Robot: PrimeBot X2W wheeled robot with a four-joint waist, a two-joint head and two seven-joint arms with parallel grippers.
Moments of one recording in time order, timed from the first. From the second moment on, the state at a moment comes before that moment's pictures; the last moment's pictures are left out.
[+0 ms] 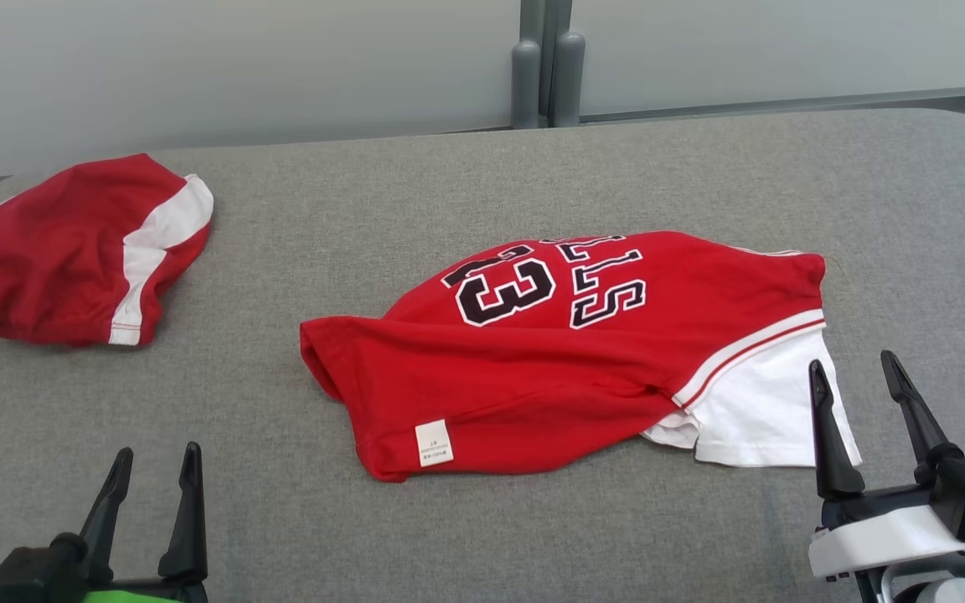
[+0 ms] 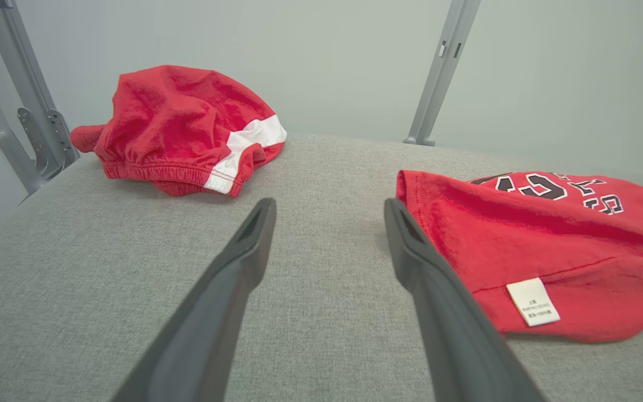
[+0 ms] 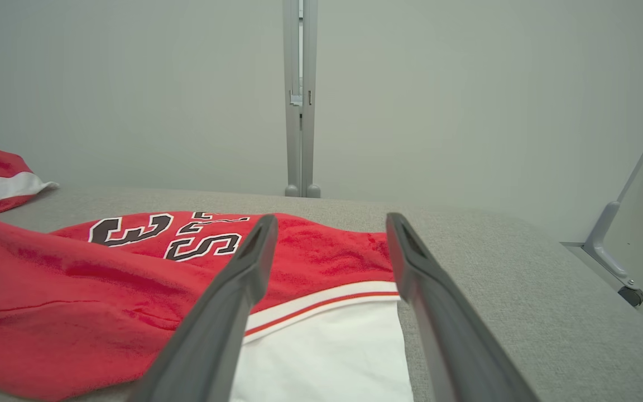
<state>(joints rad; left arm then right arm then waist) 0.10 0.42 -0.26 0.02 -0.61 0.09 -0.26 0.06 -0.07 -0.08 -0.04 0.04 0.13 -0.26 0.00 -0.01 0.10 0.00</state>
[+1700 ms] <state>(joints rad) 0.02 0.16 -0.15 -0.14 -0.50 -0.02 0.46 -0.11 -0.30 0.01 0.15 0.18 0.13 0.43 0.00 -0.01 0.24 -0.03</state>
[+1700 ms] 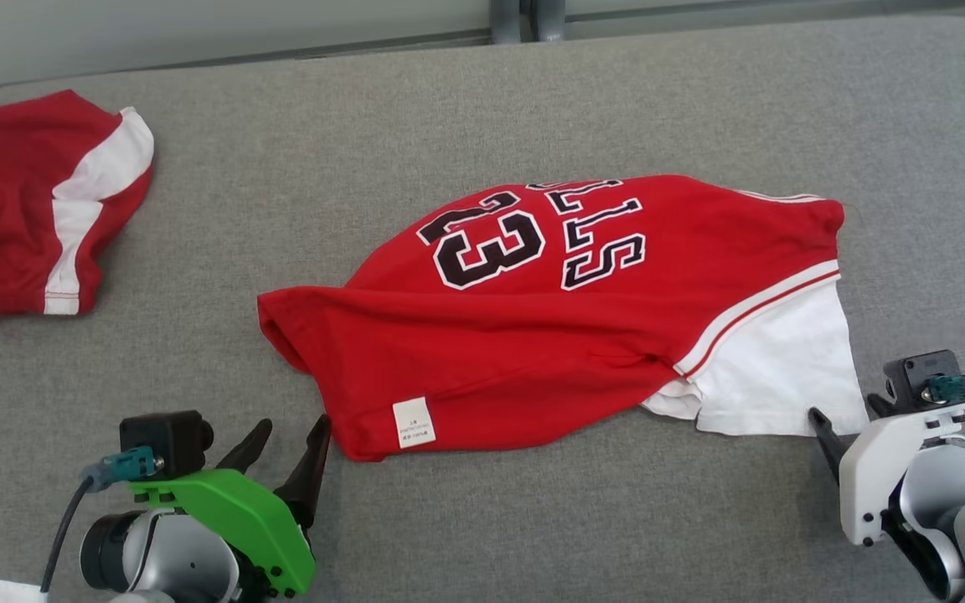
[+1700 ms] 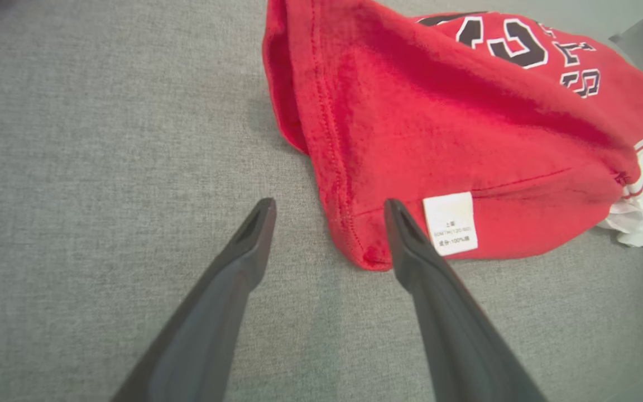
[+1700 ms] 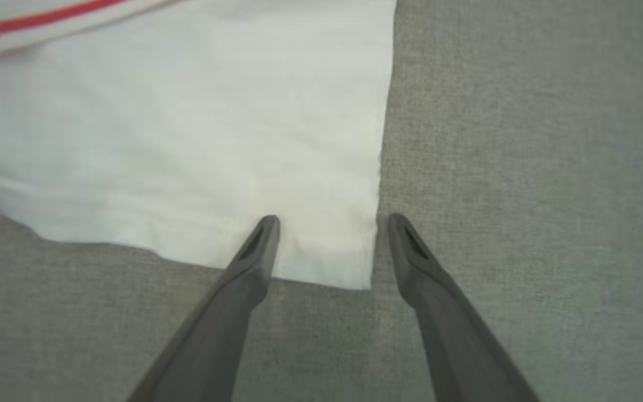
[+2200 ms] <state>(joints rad) -0.03 0.12 -0.17 -0.08 -0.56 -0.02 0.48 -0.18 -0.29 0.02 0.24 0.22 0.13 0.39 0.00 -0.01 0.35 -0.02</state>
